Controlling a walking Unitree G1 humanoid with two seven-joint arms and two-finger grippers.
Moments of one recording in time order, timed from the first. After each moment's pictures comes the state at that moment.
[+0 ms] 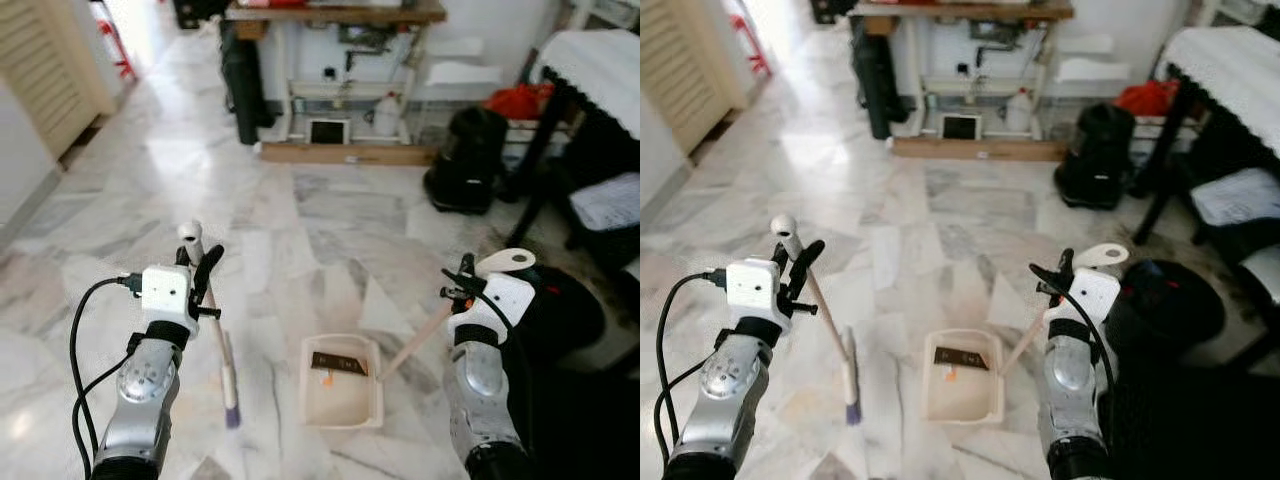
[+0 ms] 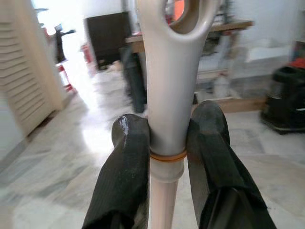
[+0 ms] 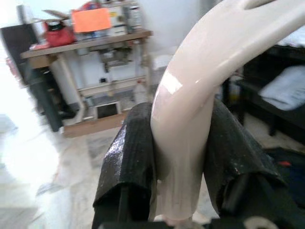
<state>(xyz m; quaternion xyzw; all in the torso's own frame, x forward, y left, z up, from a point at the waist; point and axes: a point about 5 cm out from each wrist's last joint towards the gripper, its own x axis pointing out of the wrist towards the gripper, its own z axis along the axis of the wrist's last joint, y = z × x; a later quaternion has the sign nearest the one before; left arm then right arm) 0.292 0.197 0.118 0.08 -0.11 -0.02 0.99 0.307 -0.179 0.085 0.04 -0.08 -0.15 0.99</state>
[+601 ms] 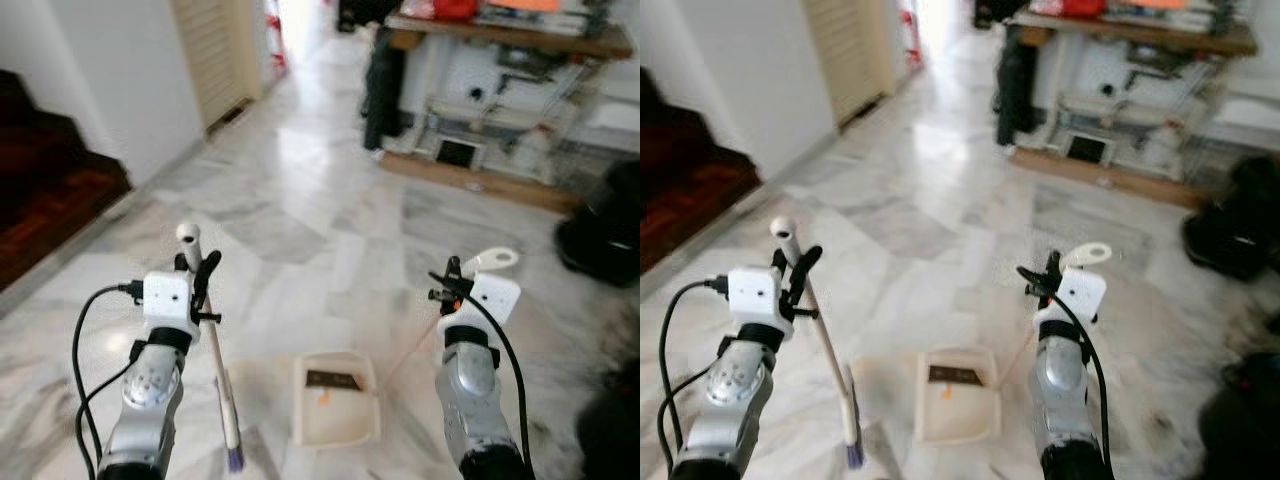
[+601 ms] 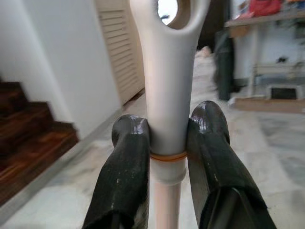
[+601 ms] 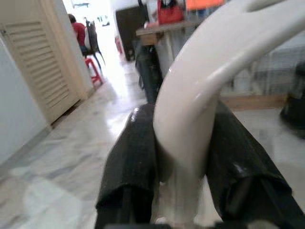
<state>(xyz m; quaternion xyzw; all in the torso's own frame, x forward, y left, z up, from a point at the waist) 0.290 0.190 0.112 0.08 -0.10 -0.01 0.99 0.307 -0.169 0.085 0.05 -0.06 -0.13 0.99</state>
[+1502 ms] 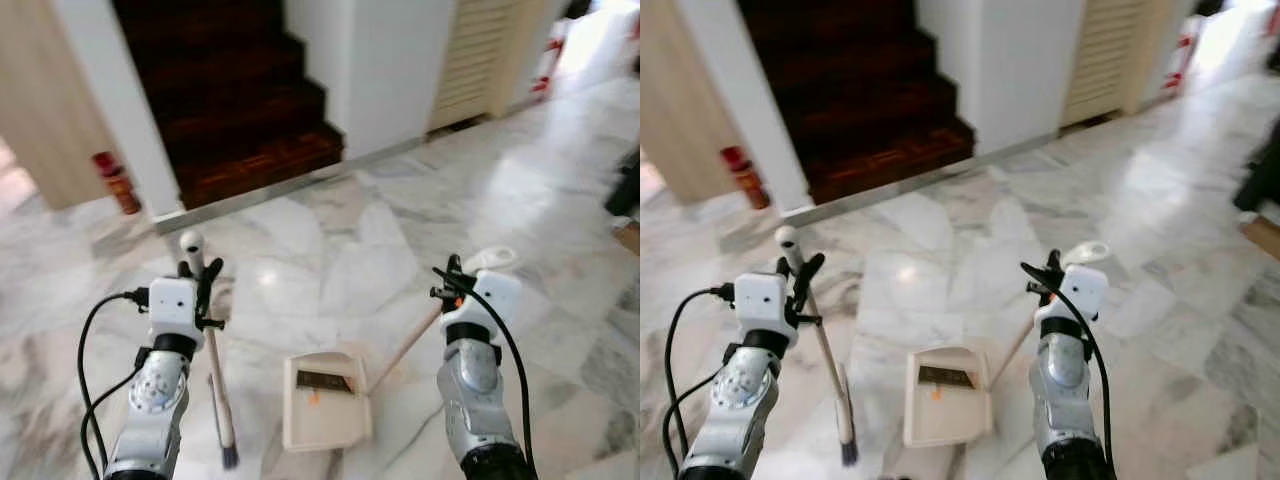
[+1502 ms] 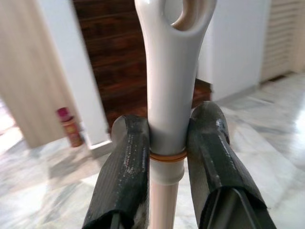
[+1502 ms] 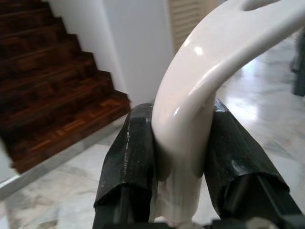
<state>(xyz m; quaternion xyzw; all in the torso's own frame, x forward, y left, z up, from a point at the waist) 0.286 0.190 0.106 0.08 -0.09 0.00 0.99 0.309 -0.170 0.086 0.06 -0.05 -0.12 0.99</state>
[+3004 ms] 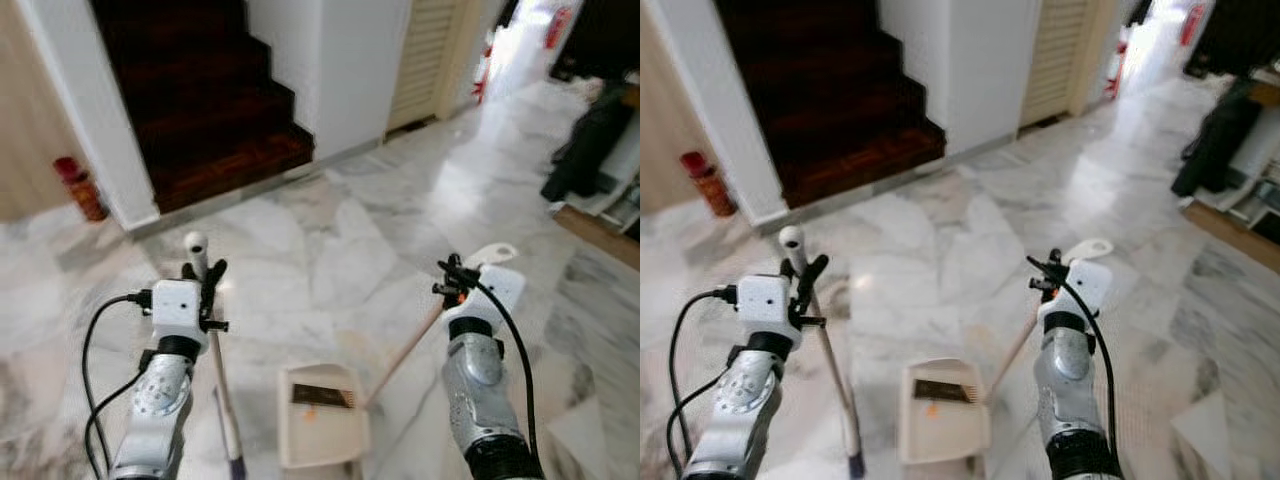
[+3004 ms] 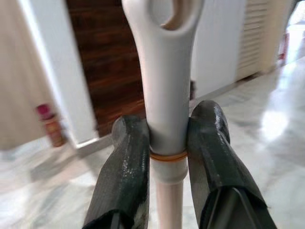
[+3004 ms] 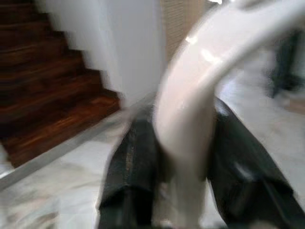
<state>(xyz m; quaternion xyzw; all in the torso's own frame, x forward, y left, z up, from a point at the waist) 0.278 0.199 0.103 0.07 -0.07 0.02 0.99 0.318 -0.158 0.090 0.06 -0.04 -0.08 0.99</state>
